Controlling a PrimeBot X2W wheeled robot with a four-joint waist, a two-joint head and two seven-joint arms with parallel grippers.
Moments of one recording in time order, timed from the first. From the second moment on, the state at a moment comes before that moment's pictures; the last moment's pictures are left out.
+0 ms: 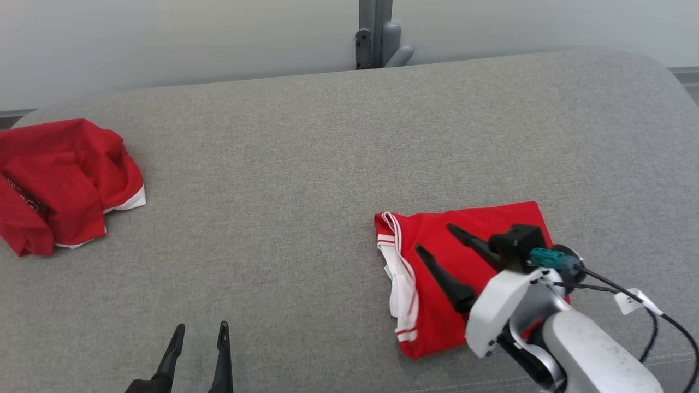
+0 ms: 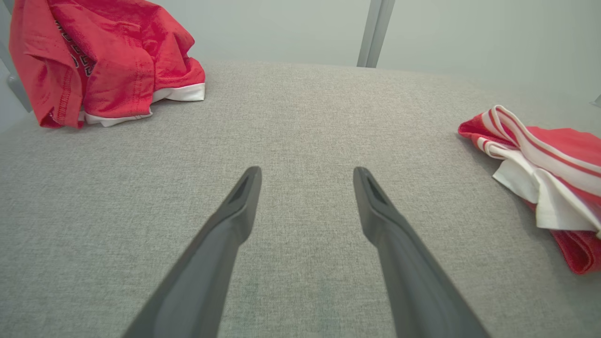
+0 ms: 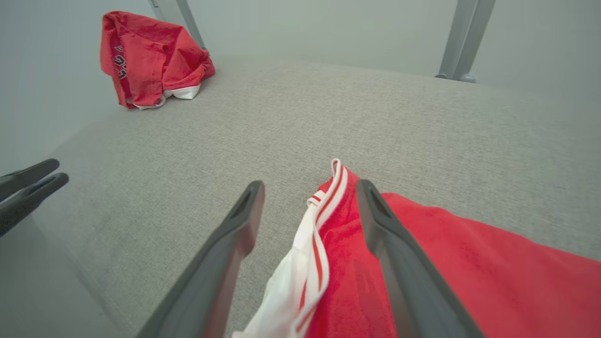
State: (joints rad) left arm 0.17 0.05 -0.09 0.15 -0.19 -0.07 -0.26; right arm -0.32 -0.25 0.54 0.20 0.44 0.13 0.09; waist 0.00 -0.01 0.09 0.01
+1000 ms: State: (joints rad) left arm 0.19 0.05 -0.06 0.13 -0.18 -0.07 -0.26; right arm 0.10 -0.12 -0.11 0.15 0.03 0.13 -0.26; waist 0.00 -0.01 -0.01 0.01
